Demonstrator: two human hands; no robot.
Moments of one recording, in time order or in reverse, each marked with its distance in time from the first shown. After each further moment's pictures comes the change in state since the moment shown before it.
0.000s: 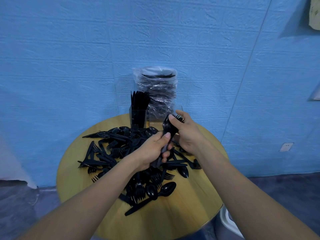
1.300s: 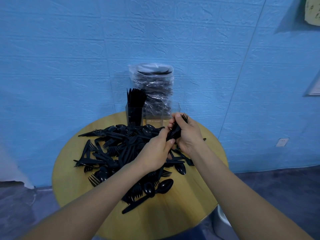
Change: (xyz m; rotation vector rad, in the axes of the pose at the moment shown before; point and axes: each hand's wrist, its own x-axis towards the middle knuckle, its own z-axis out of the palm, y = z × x) left_hand 0.000 -0.010 0.012 0.775 0.112 0.231; right_hand -0.008 0.011 -0.006 0.325 0.049 -0.100
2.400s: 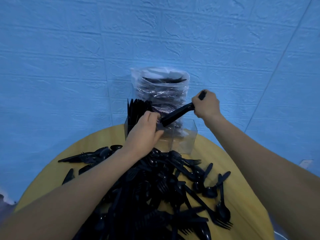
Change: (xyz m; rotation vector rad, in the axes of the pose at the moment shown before) left_hand 0.146 -0.104 -0.062 0.506 0.322 0.151; right_hand 0.208 -0.040 0.009 -1.098 0.251 -0.327
